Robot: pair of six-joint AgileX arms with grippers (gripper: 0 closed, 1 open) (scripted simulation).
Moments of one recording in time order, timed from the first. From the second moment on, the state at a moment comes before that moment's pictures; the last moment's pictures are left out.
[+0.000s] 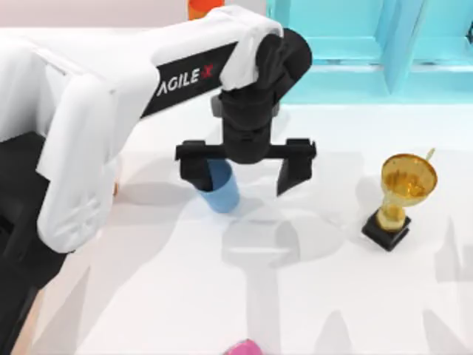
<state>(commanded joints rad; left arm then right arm) -0.66 2.42 2.03 -1.17 0.01 -0.63 0.00 0.00 0.00 0.00 0.00 0.00</state>
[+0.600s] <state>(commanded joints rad) -0.66 2.42 2.03 -1.17 0.01 -0.63 0.00 0.00 0.00 0.00 0.00 0.00</state>
